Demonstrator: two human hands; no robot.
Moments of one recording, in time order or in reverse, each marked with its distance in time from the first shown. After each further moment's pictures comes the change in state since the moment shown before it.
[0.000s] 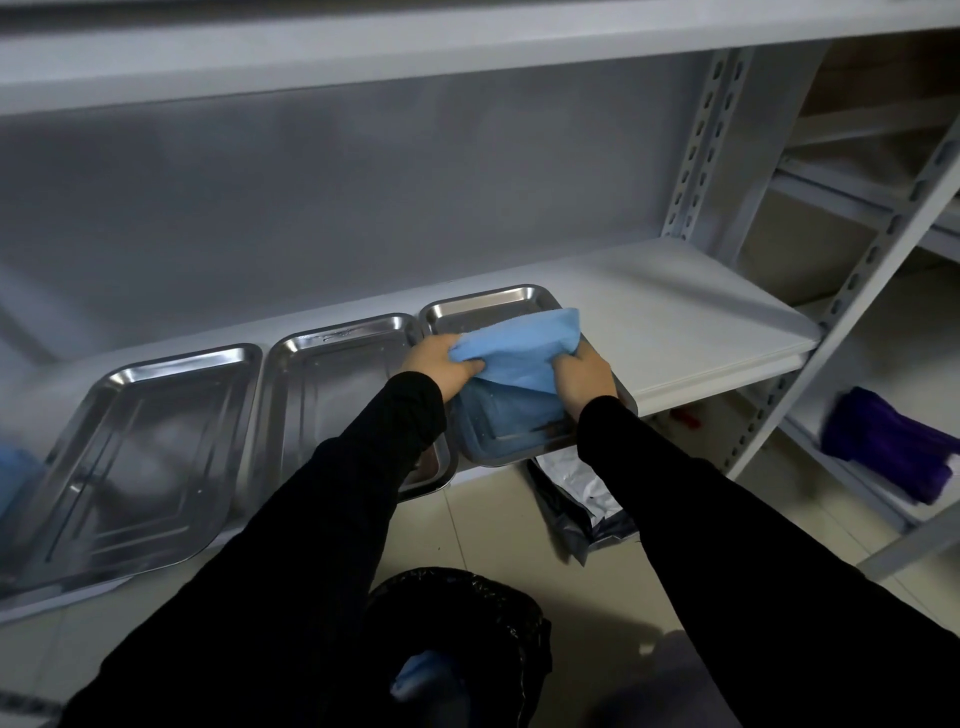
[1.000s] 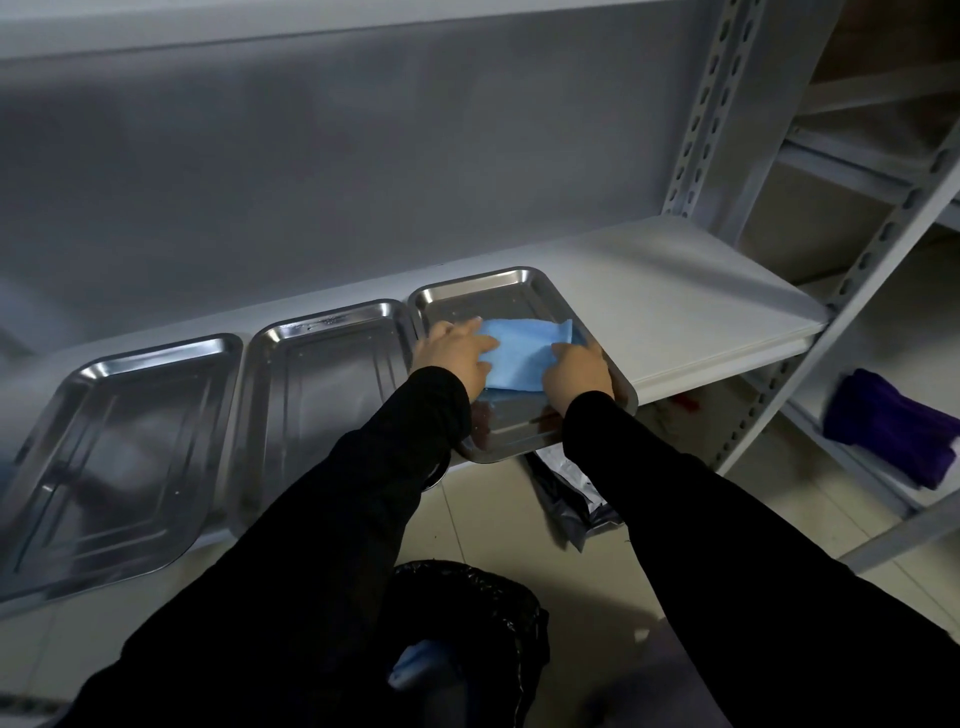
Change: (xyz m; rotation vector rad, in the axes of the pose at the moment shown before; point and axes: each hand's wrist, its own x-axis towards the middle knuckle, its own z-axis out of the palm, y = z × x) left_hand 0.021 -0.001 0.026 0.698 -0.033 0.139; right_hand 0.026 0.021 0.013 -0.545 -0.017 -0.047
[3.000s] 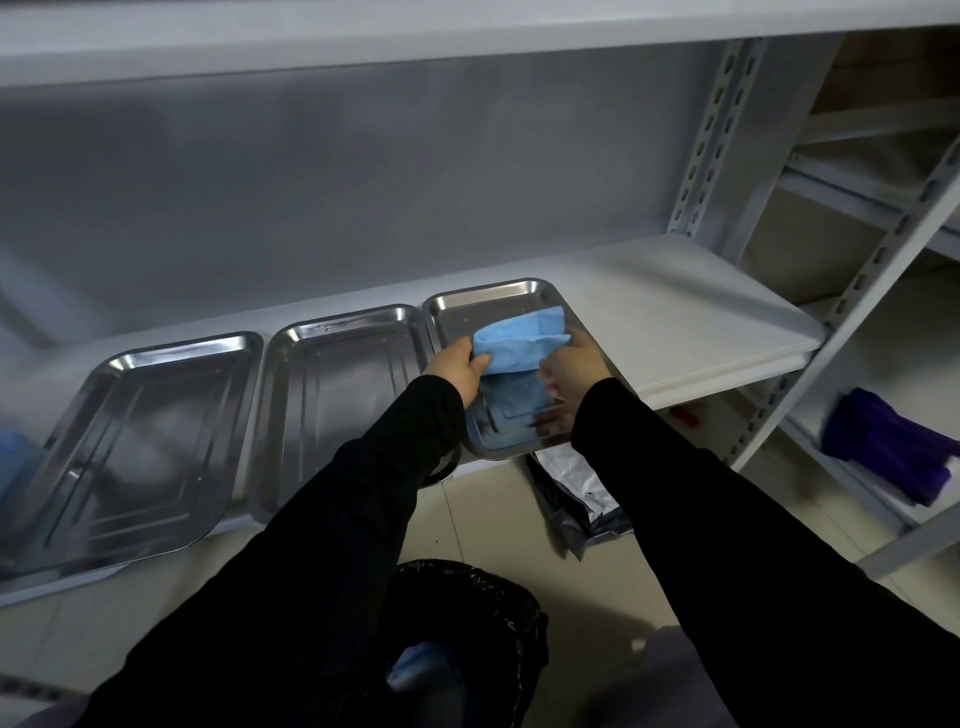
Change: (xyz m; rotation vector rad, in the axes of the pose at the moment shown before) left_hand -0.019 -0.005 -0.002 -0.563 -0.002 -0.153; right_hand -0.005 -0.013 -0.010 0.859 -0.188 0.068
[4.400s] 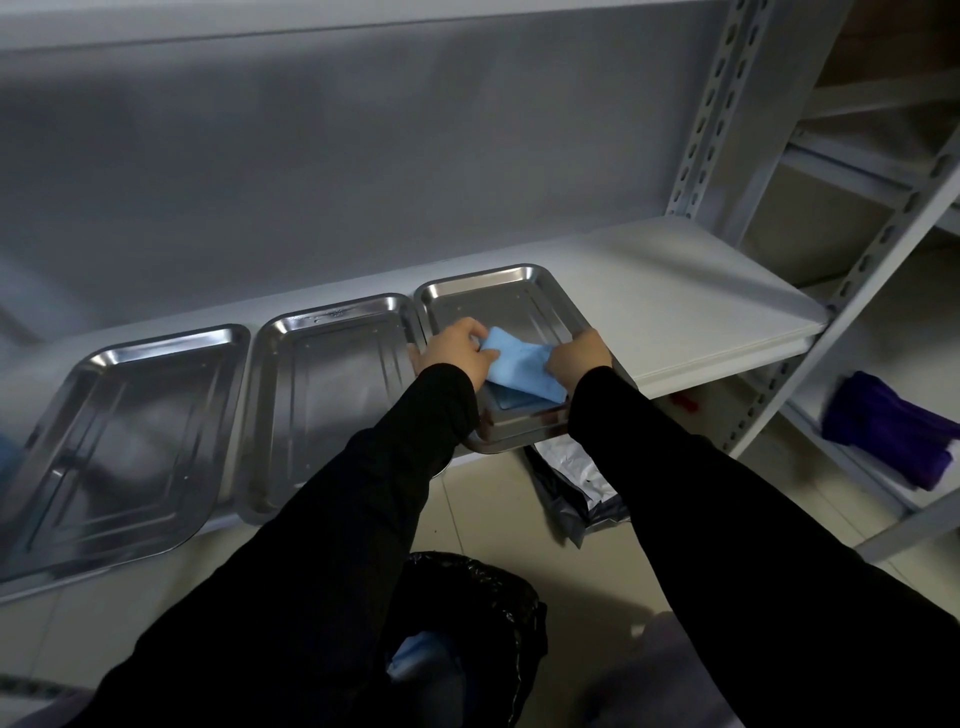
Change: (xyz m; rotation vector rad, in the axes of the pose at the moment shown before) left_hand 0.013 0.006 0.012 -0.039 0.102 -0.096; right_hand 0.008 0.001 -0.004 -0.575 0.208 0.035
